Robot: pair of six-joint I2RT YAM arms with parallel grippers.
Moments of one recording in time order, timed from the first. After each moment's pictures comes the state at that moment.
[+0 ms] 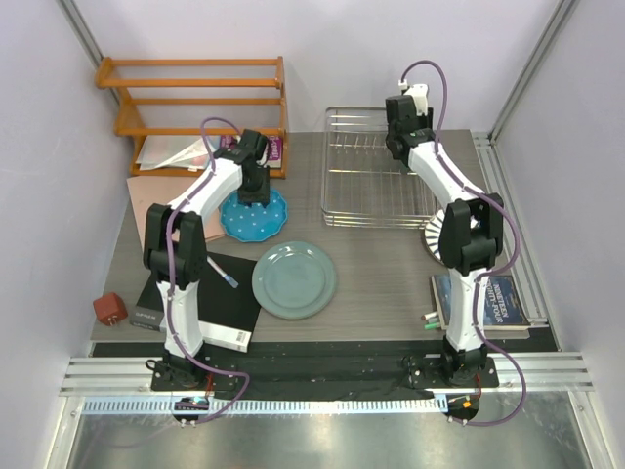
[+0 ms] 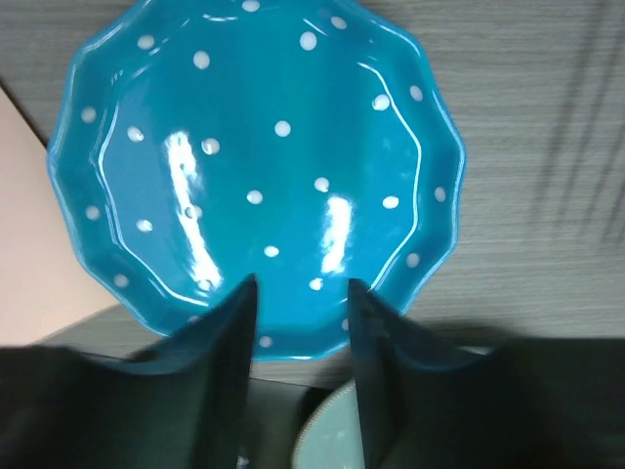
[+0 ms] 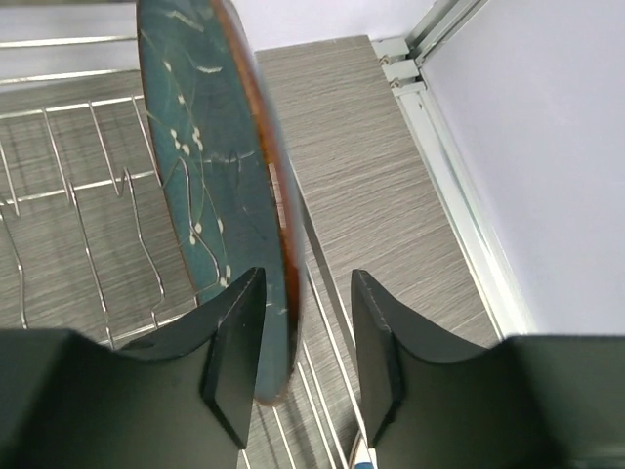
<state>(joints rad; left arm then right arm) -0.32 2.04 1.74 -0.82 -0.11 -0.30 0.26 2.13 1.93 -0.38 0.76 0.05</state>
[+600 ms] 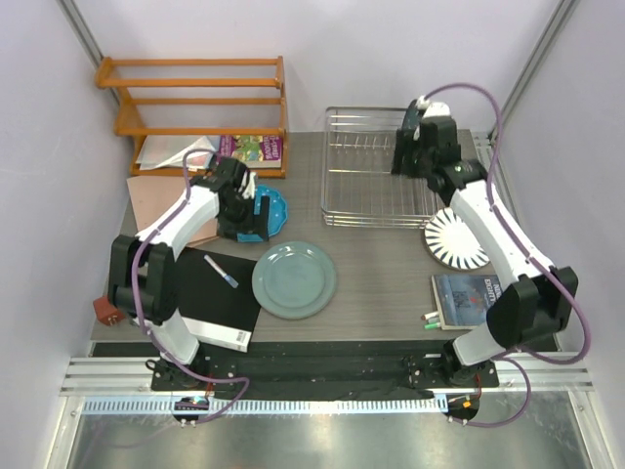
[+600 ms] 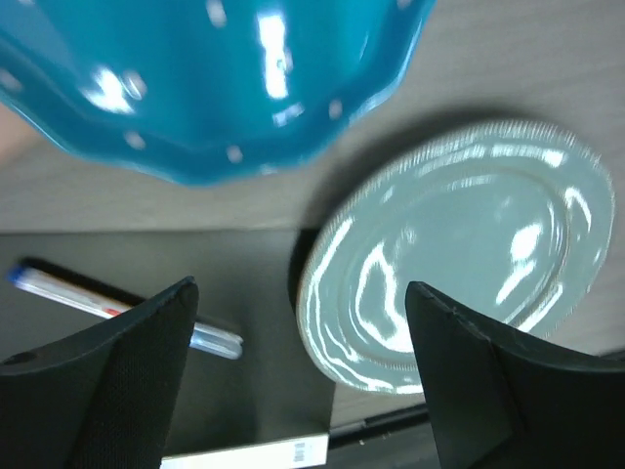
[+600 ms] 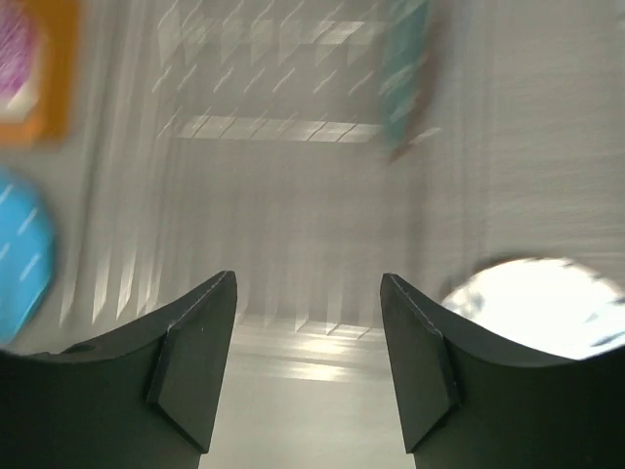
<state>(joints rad) -0.28 1.73 1.37 -0.84 0.12 -0.20 0.27 1.54 1.51 -0.50 0.25 0.20</state>
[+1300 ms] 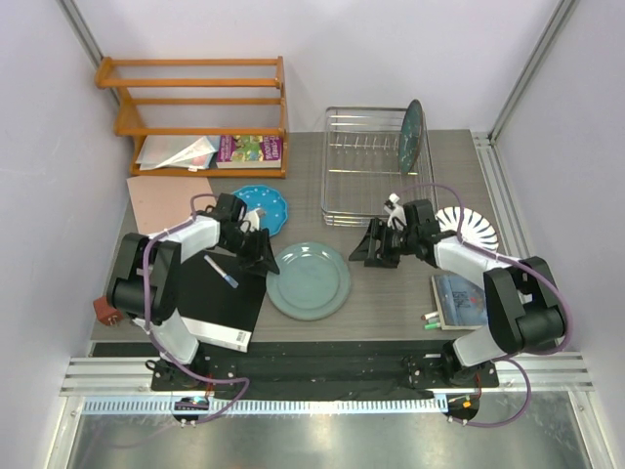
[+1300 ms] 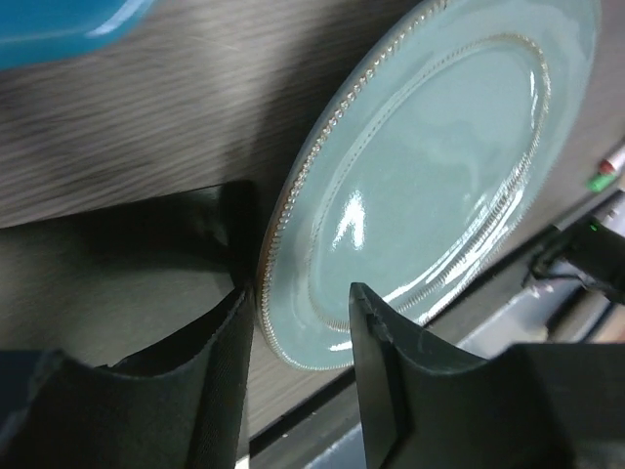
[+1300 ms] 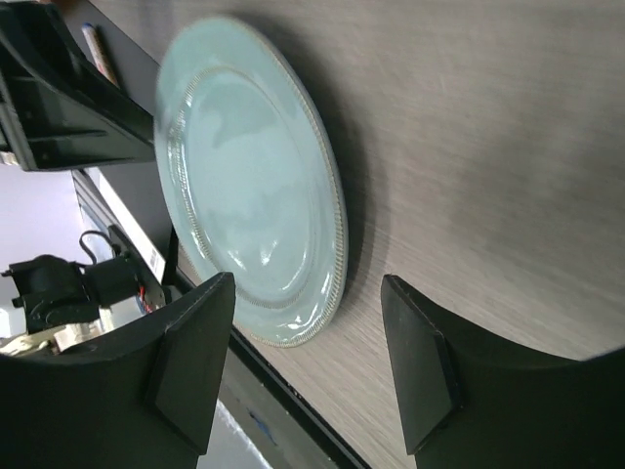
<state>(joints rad) -0.25 1.69 0.96 -0.55 0.56 -0.32 0.29 1.48 0.76 -0.13 -0.62 0.53</state>
